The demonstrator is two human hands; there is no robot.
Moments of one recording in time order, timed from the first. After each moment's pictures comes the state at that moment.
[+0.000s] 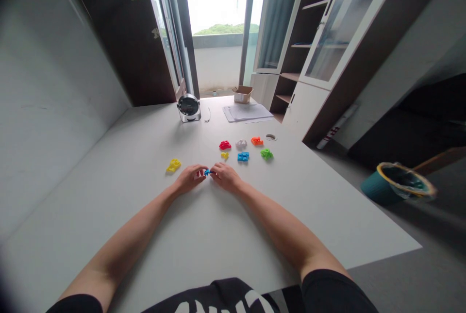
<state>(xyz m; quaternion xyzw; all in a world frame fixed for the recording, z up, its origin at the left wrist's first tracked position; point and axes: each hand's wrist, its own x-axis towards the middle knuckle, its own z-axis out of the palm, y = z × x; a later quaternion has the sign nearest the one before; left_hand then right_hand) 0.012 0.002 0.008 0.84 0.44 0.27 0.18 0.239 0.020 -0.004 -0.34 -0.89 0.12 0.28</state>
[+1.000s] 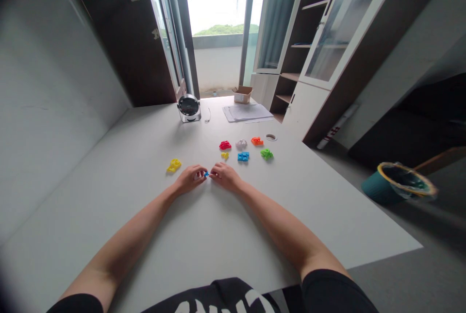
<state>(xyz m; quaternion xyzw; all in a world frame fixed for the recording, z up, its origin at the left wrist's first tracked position) 0.011 0.003 0.008 0.85 0.43 0.27 0.18 0.241 0.025 -0.008 -0.33 -0.89 0.15 0.28</state>
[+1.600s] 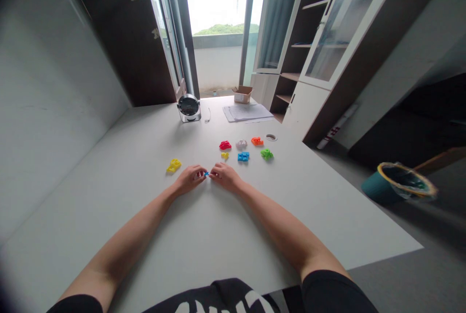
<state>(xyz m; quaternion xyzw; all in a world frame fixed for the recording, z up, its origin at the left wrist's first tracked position) 0.011 0.003 0.007 0.85 0.43 0.26 0.17 0.241 0.029 -0.015 -0.33 -0.89 0.15 0.29</state>
